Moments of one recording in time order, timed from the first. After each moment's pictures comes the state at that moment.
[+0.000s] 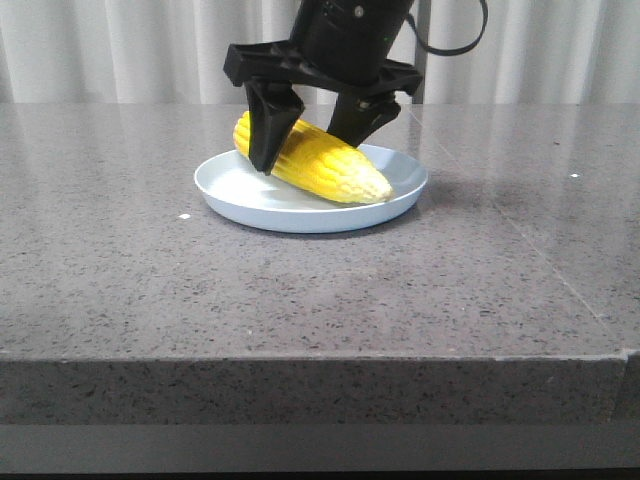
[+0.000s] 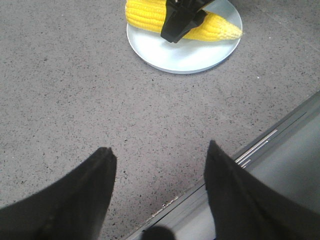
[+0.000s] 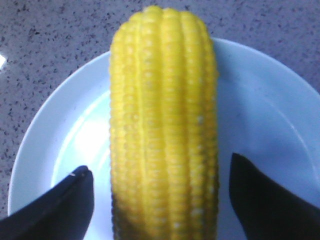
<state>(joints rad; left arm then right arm) -0.64 0.71 -0.98 0.09 1.04 0.00 0.53 1.93 -1.68 0.19 0.83 -0.07</state>
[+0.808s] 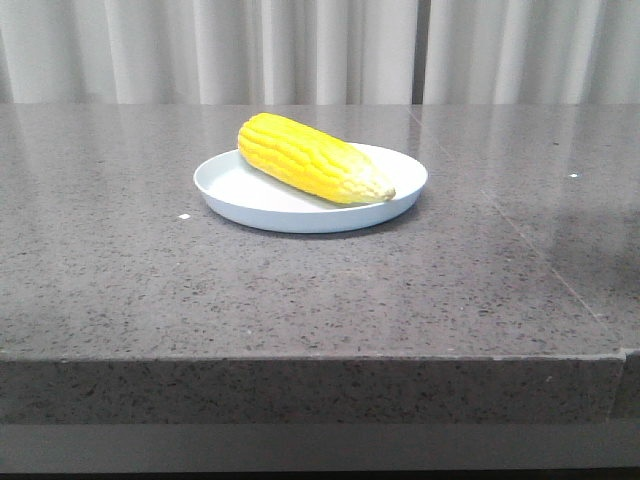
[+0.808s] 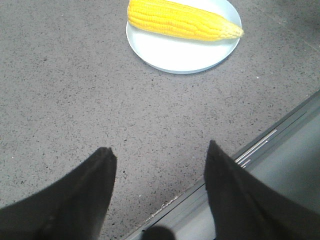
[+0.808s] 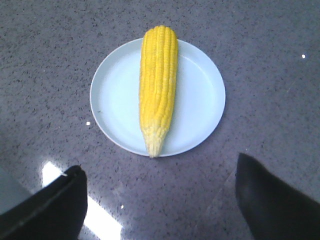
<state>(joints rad) -0.64 0.71 -0.98 0.09 1.04 0.00 0.53 1.17 -1.30 0.08 0.92 -0.07</state>
